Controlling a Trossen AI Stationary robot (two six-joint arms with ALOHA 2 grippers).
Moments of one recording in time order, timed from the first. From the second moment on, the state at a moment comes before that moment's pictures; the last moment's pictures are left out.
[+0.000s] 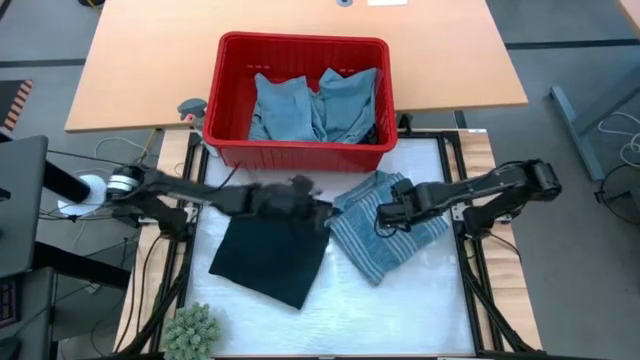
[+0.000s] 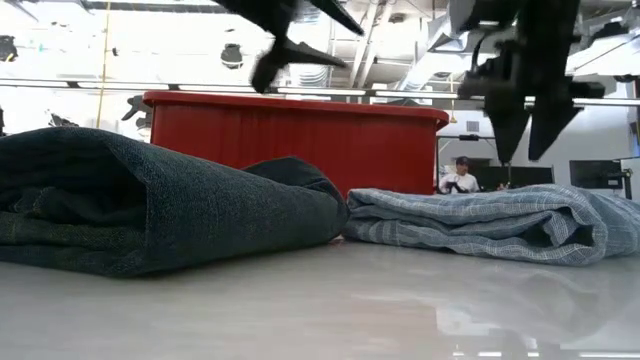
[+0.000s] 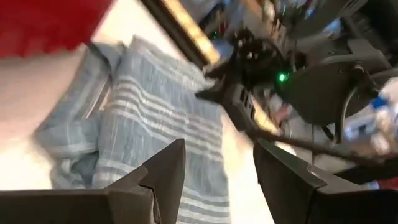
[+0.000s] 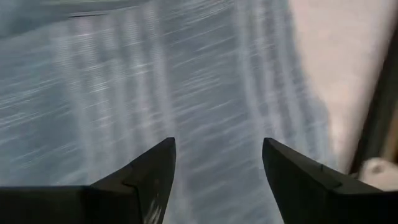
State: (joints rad) left arm -0.06 1.53 1.06 0.14 -0.27 -0.91; right arm 0.12 1.39 1.02 -1.22 0.40 1.31
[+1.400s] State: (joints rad) left arm -0.23 1.71 1.16 -0.02 -0.17 -1.22; right arm -0.32 1.38 0.58 -0.89 -0.09 1.11
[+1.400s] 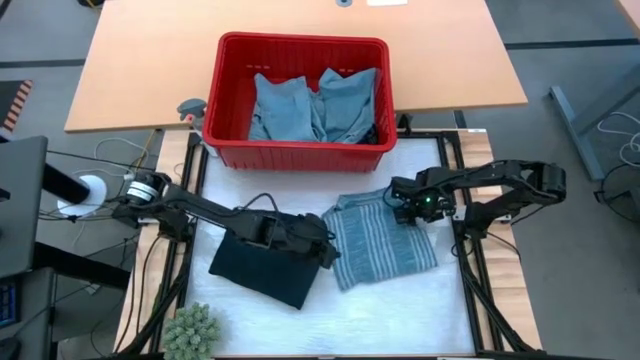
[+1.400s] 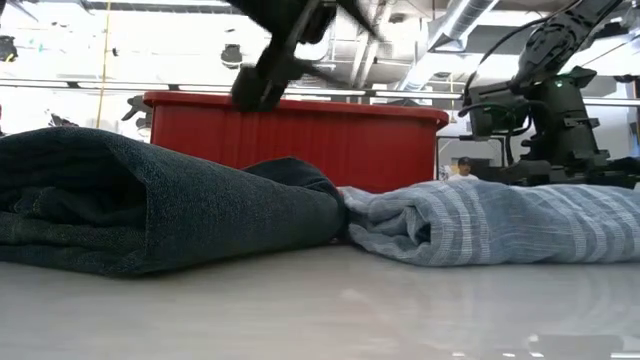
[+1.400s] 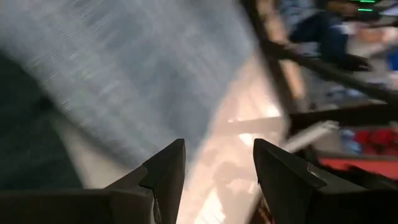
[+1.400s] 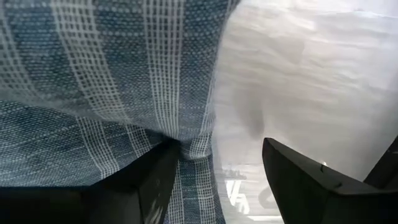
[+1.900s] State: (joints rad) left arm -0.25 1.90 1.17 0.17 -0.14 -1.45; right arm -0.32 1.38 0.58 -0.89 -0.08 1.07
